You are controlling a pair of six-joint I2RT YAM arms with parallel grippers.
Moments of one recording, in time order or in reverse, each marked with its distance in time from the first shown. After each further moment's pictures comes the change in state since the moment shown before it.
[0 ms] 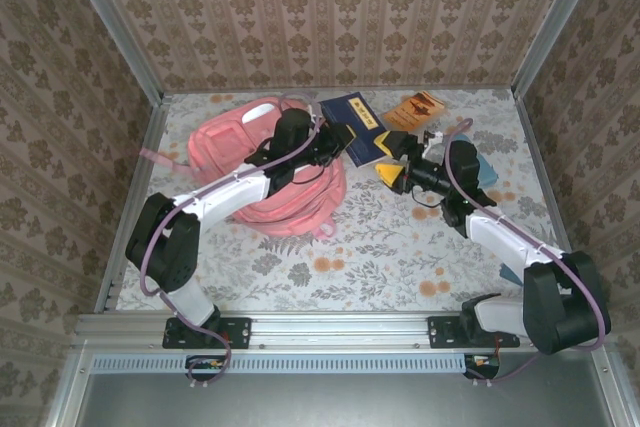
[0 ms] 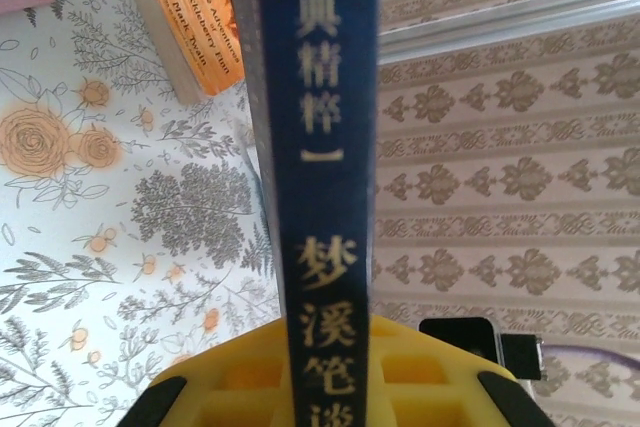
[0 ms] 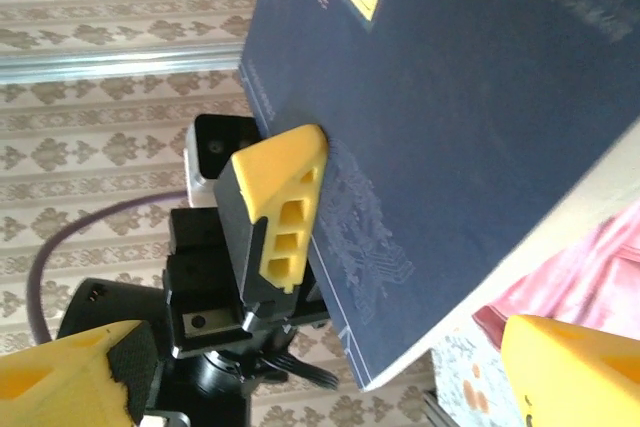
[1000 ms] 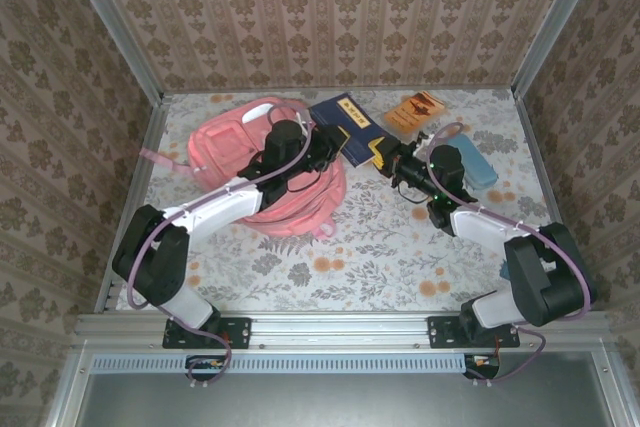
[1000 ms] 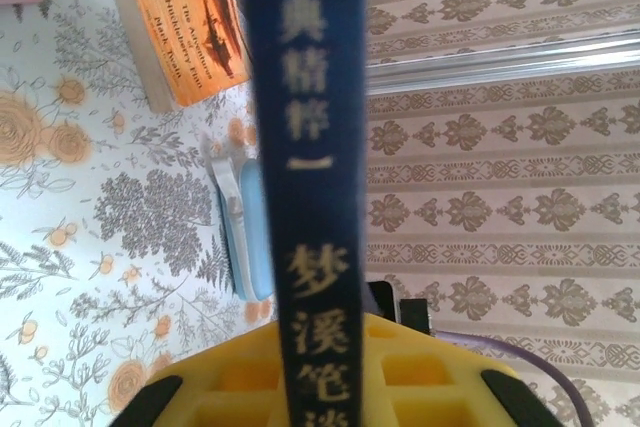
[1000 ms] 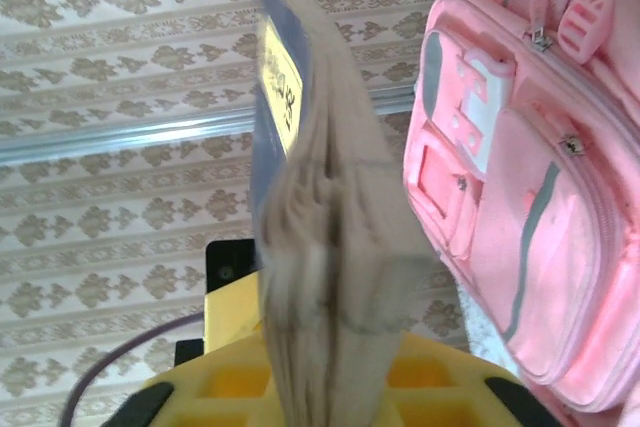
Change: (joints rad) left arm -0.013 -0.104 -0.143 0.126 -0.058 -0.120; right arm 0.056 0.132 -0.016 0.211 0.184 0.115
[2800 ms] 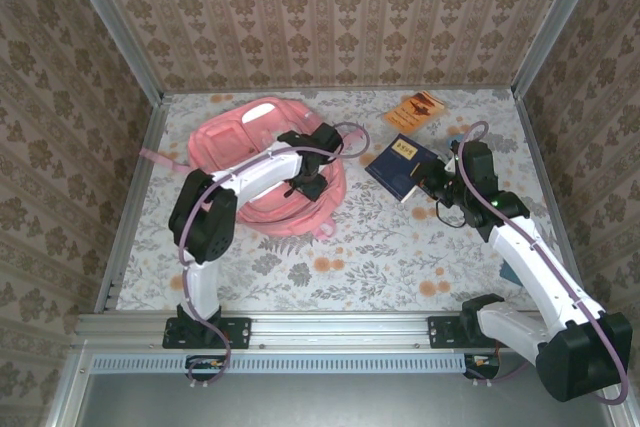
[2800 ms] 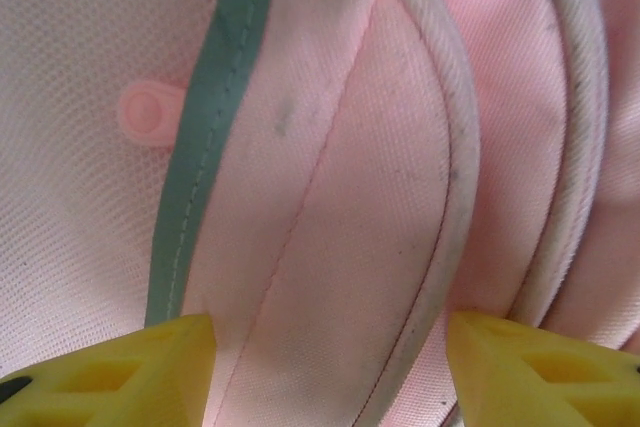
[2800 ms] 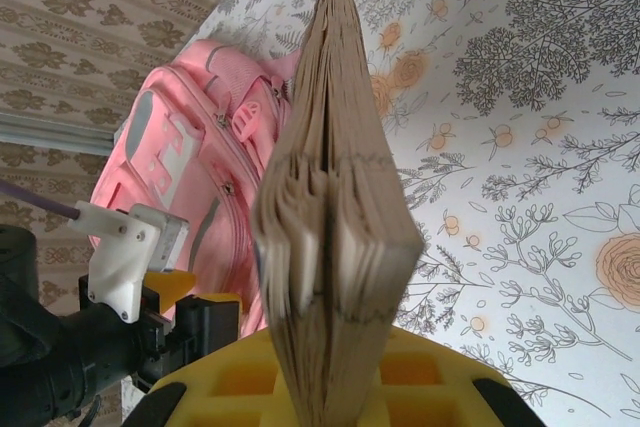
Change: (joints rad) left arm -0.032 0.401 0.515 -1.271 -0.536 1.285; right arm -0.086 -0.384 0.193 -1.155 0.258 -0.749
